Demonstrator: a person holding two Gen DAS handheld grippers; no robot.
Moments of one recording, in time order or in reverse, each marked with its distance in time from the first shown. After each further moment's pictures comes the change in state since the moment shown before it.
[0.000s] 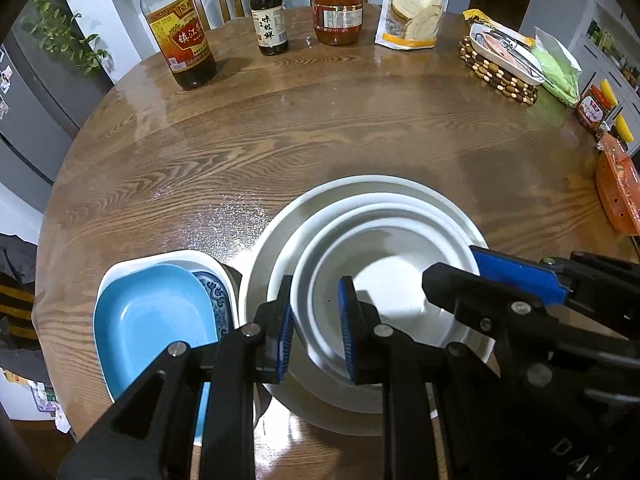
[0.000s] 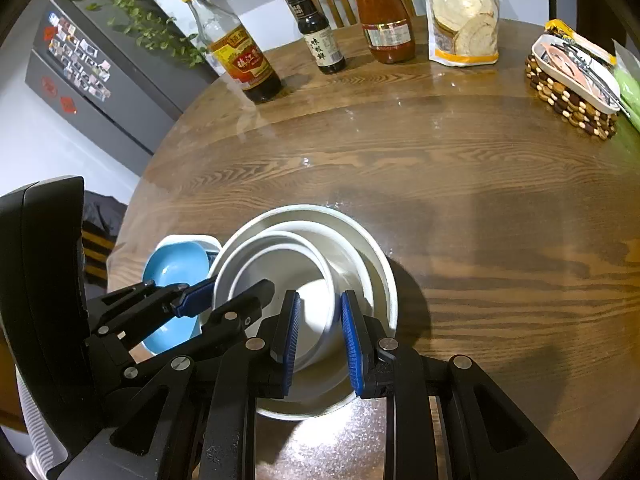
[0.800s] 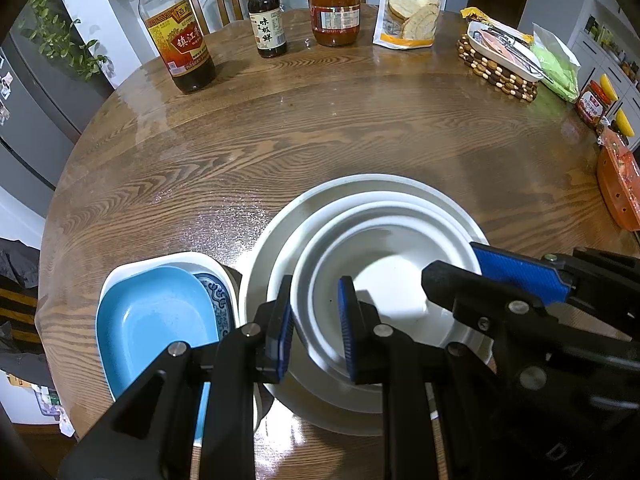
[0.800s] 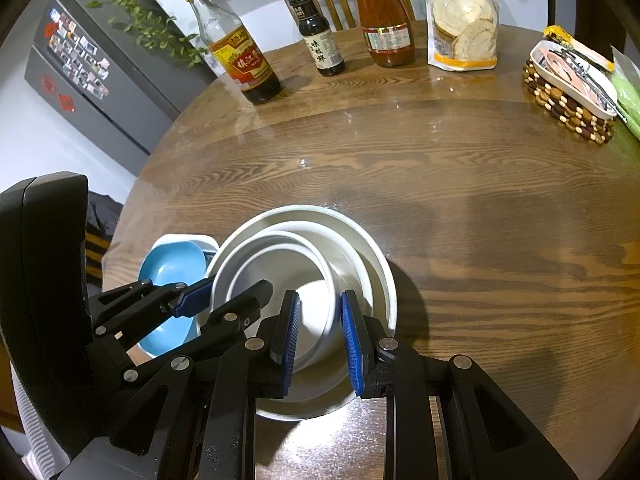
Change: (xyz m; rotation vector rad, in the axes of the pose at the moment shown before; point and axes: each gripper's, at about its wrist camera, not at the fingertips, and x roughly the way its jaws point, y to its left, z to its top) left arm 0.000 -0.002 -0.001 0.015 -0.006 0.011; right arm -0.001 0.001 0.002 -0.006 -0.004 -0.012
